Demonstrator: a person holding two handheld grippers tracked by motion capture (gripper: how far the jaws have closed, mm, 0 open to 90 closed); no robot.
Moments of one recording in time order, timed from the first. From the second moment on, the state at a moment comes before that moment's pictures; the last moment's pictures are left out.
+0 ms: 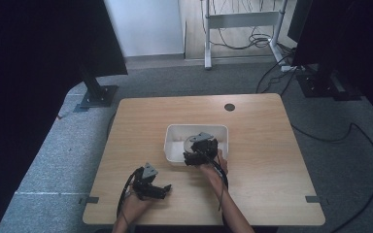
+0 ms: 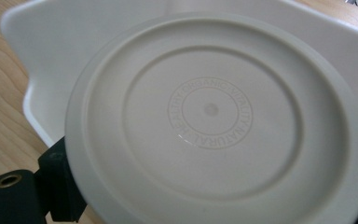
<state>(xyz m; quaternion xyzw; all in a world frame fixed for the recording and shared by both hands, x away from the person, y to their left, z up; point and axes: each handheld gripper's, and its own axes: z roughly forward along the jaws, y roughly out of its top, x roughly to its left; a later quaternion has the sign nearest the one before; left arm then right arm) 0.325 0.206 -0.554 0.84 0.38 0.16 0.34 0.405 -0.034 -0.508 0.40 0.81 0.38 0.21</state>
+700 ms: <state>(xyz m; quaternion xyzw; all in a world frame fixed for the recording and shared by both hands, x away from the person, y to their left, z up) 0.326 0.206 -0.554 0.84 0.38 0.16 0.34 0.414 -0.037 -0.522 0.42 0.80 0.37 0.19</state>
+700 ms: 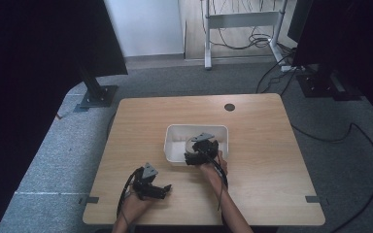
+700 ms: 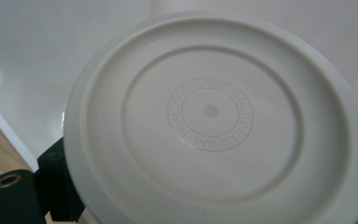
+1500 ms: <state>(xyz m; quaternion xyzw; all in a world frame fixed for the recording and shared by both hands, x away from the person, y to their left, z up) 0.325 0.206 -0.554 0.84 0.38 0.16 0.34 0.402 -0.043 -0.512 0.40 0.81 0.39 0.20</state>
